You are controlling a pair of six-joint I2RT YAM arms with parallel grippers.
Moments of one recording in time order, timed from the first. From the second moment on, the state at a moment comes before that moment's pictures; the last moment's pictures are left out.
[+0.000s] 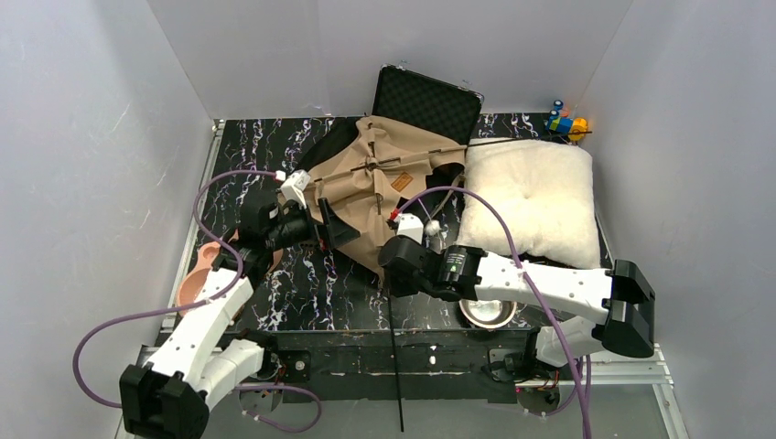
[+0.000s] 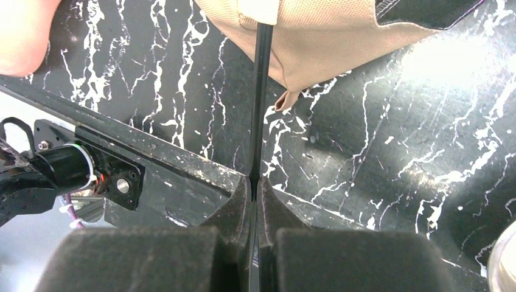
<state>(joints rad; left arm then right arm) -0.27 0.95 0.74 -0.25 0.61 -0.50 1.27 1.38 1.10 -0.64 0.33 0.93</state>
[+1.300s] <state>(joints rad) -0.43 1.27 0.91 0.04 0.45 -0.56 1.26 1.40 1.10 -0.43 0.34 0.83</state>
